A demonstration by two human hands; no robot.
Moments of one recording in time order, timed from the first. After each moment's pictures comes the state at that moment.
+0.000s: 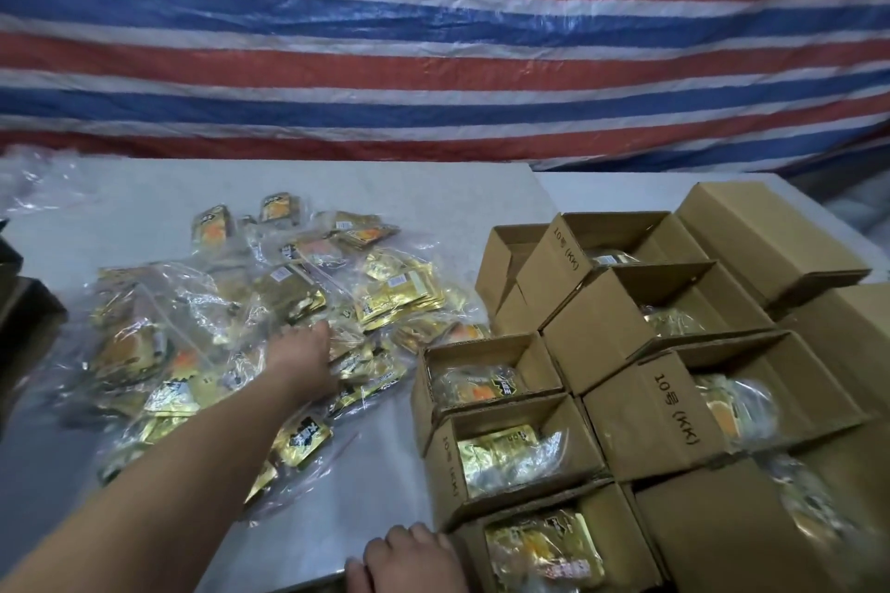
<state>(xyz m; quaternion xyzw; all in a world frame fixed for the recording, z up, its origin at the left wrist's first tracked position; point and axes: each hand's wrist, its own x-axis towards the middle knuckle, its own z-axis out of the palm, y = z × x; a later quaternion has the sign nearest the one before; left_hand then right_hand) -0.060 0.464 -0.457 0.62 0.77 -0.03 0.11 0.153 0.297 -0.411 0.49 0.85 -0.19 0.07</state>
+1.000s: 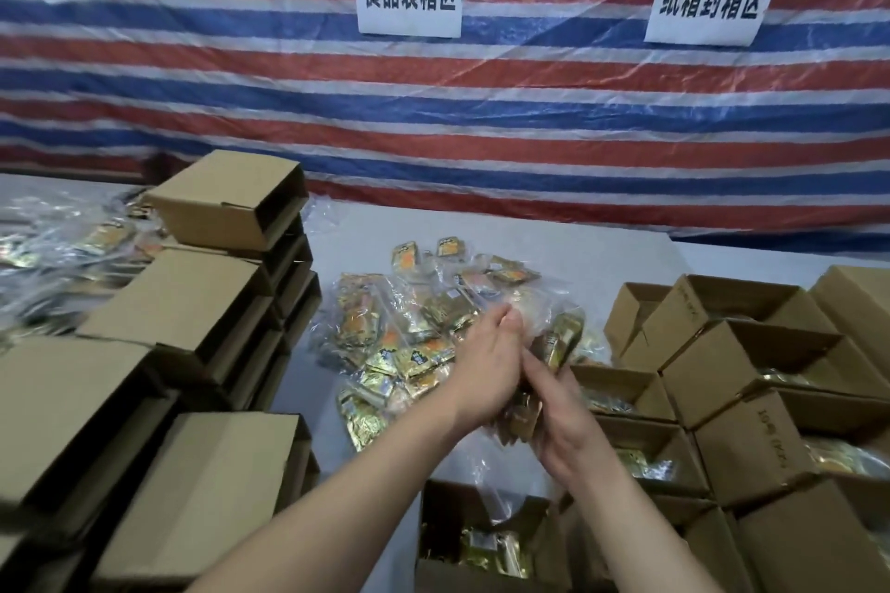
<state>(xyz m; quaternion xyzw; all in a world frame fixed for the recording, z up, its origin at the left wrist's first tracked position) 0.014 0.279 -0.218 0.49 0.66 0.47 0.33 0.123 0.303 -0.247 0.32 0.41 -0.76 -0.38</state>
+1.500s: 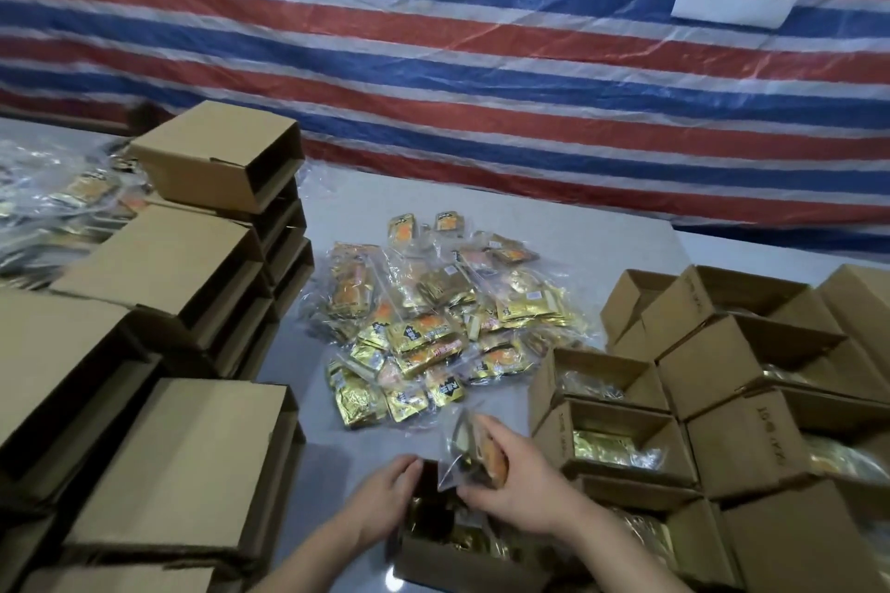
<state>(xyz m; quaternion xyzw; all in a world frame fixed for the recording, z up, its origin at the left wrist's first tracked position) -0.027 0.179 -0.428 0.40 0.76 0.25 0.44 0.156 0.283 -0.331 0.36 0.78 -0.51 -0.03</state>
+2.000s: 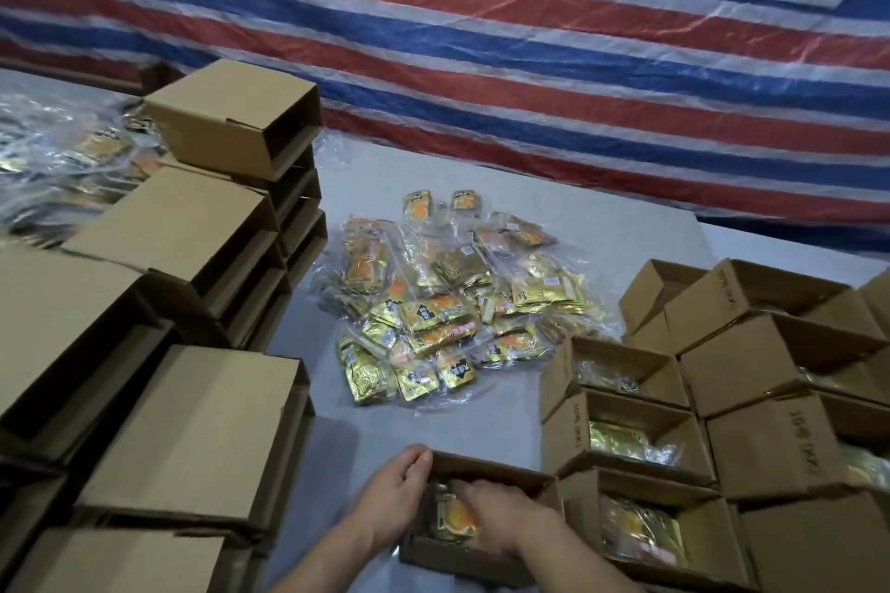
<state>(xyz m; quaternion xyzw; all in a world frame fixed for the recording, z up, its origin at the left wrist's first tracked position) -0.010 0.164 -0.439 0.32 0.75 0.36 0.44 0.130 0.272 -0.407 0.30 0.85 -0.28 0.34</state>
